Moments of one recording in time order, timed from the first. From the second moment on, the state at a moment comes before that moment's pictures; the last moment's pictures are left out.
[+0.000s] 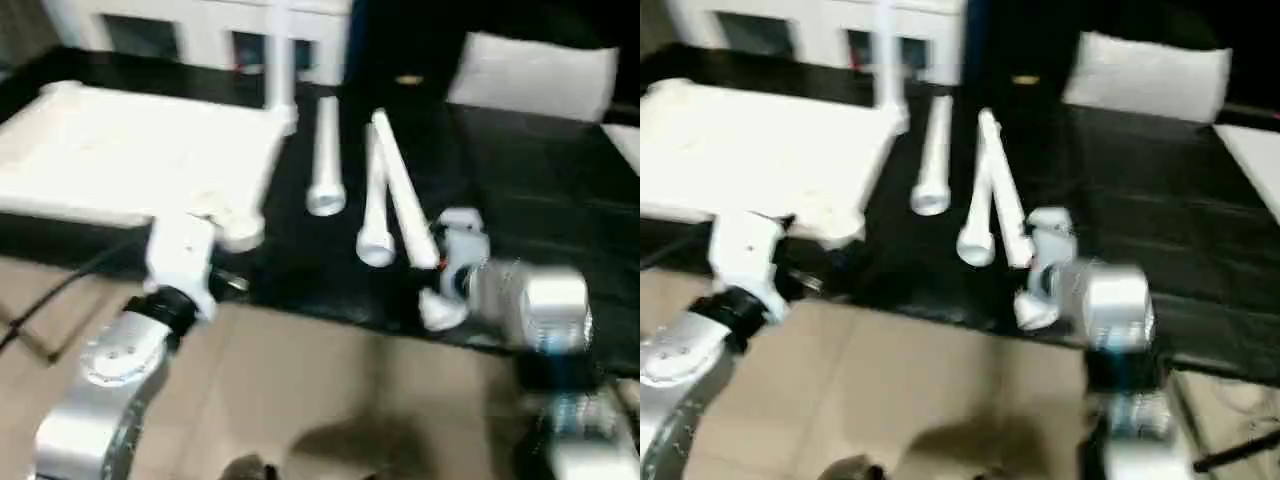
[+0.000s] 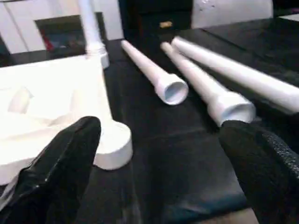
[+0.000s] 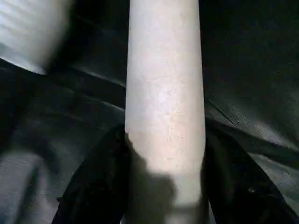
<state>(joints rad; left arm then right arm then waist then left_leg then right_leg) -0.02 0.31 -0.05 -0.62 -0.18 0.67 -0.25 -0.62 -0.24 -0.10 0.27 0.07 1.24 0.27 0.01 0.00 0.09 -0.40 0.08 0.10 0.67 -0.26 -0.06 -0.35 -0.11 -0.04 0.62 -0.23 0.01</state>
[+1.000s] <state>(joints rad) 0.00 0.36 -0.14 -0.64 -0.22 0.74 -0.33 -0.81 -0.28 -0.18 0.63 0.13 1.09 0.32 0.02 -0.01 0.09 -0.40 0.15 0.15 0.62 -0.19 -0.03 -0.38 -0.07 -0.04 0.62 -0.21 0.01</state>
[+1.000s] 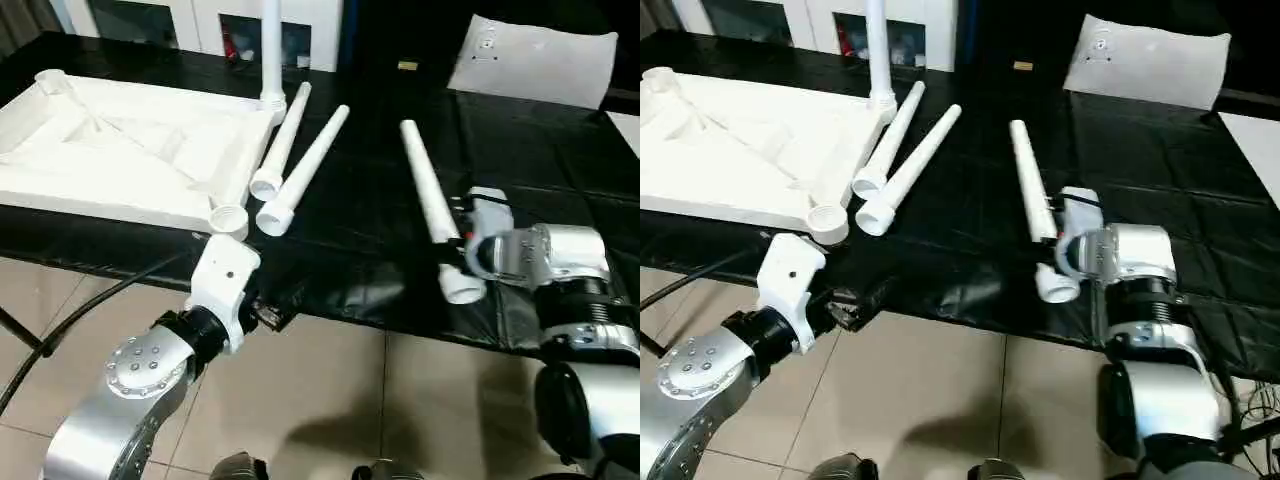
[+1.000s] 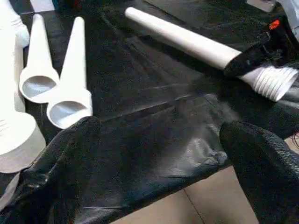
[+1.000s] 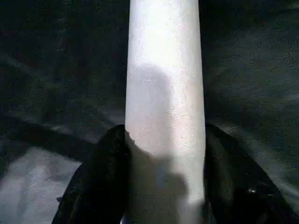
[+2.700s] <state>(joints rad) -0.01 0.37 -0.13 -0.61 -0.19 0.74 -0.32 -0.78 -0.23 -0.15 0.51 0.22 1.24 0.36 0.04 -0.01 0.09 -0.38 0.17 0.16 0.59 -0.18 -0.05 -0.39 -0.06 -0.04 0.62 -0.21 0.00</state>
